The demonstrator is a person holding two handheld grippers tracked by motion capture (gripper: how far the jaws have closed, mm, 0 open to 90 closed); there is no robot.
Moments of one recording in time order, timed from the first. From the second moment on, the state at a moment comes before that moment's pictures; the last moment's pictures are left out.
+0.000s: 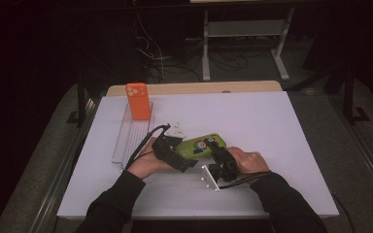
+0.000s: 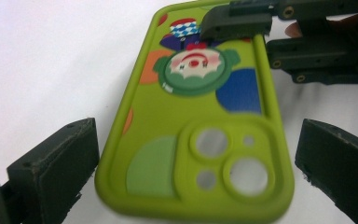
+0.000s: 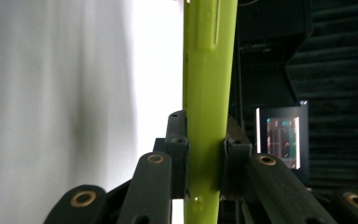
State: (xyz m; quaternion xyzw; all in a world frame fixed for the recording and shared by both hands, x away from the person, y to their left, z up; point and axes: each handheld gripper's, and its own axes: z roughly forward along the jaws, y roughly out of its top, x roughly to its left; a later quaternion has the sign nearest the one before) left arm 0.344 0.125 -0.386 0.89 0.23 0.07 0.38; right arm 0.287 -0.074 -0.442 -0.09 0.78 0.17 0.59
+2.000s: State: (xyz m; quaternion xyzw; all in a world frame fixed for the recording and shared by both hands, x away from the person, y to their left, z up) left arm 0.373 0.120 -0.367 0.82 0.32 0.07 0.48; right arm 0.327 -0.119 -0.405 0.36 0.79 0.48 0.15
